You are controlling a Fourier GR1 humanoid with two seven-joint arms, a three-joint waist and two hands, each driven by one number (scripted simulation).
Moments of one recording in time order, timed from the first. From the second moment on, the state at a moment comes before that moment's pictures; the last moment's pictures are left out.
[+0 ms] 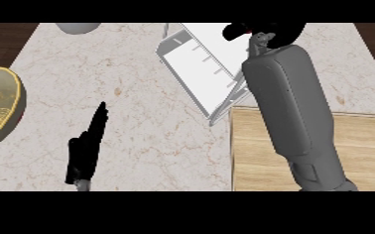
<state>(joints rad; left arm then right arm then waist) 0.04 0.21 -0.20 -1.41 0.05 0.27 -0.01 -1.00 -0.01 -0.05 -1.22 1.15 -0.10 1.10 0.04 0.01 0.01</state>
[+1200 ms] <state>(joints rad) 0.12 0.22 -0.16 -1.44 0.07 0.31 0.02 -0.79 0.00 -0.17 -1.66 1.34 -0.55 1.13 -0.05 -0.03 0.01</state>
